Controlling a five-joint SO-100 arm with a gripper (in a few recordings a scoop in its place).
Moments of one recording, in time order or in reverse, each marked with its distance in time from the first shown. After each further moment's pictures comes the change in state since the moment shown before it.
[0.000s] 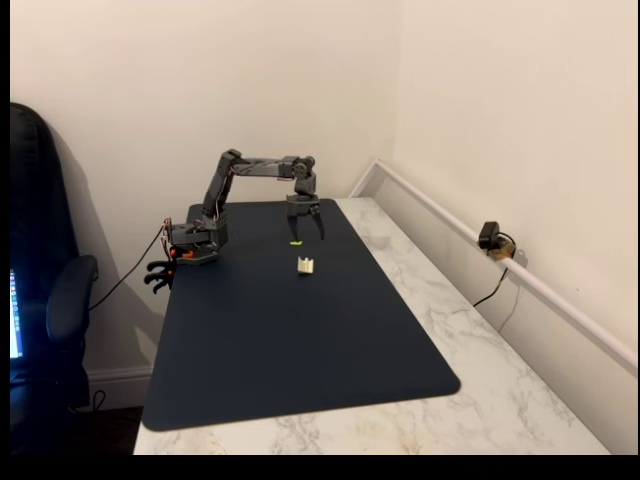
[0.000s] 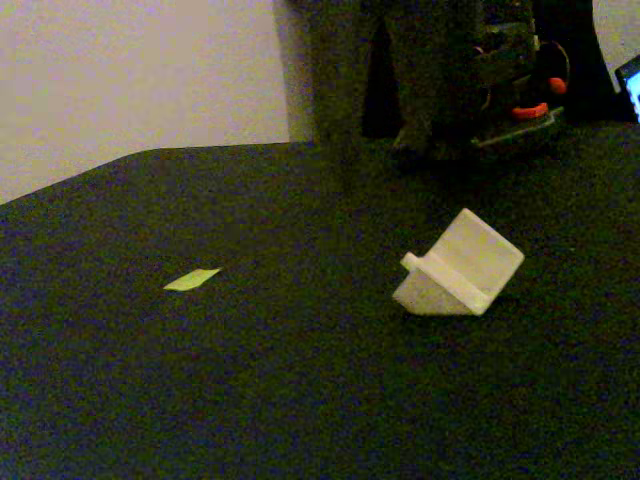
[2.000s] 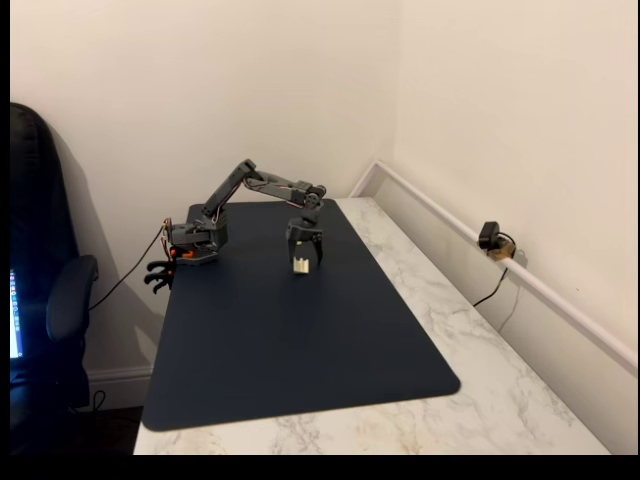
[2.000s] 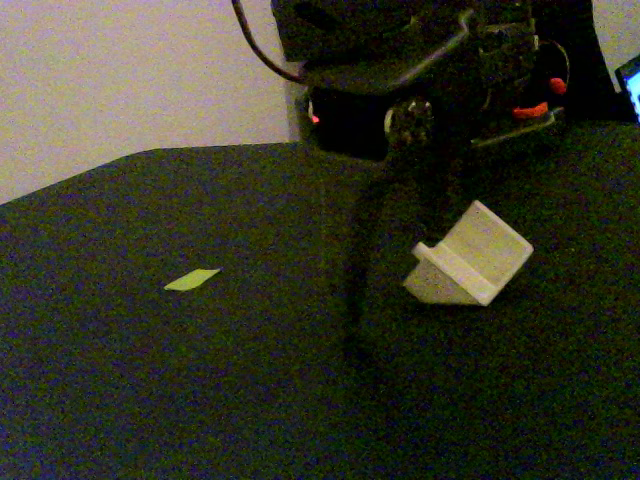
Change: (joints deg) arm -0.1 -15.6 -3.8 2.0 5.9
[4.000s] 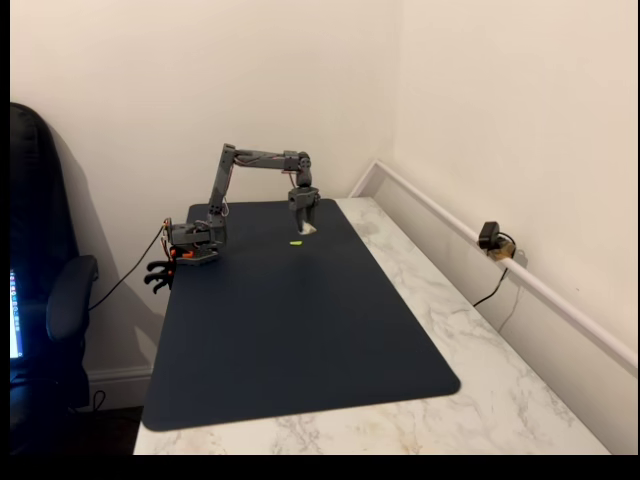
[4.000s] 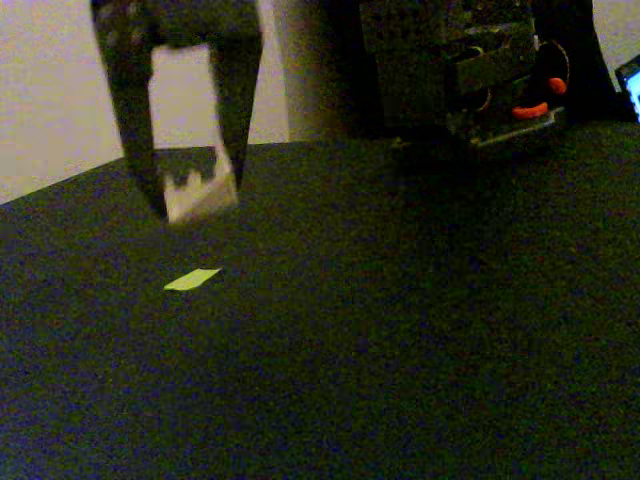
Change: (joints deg) arm 26.2 22.9 21.4 -14.2 8.4
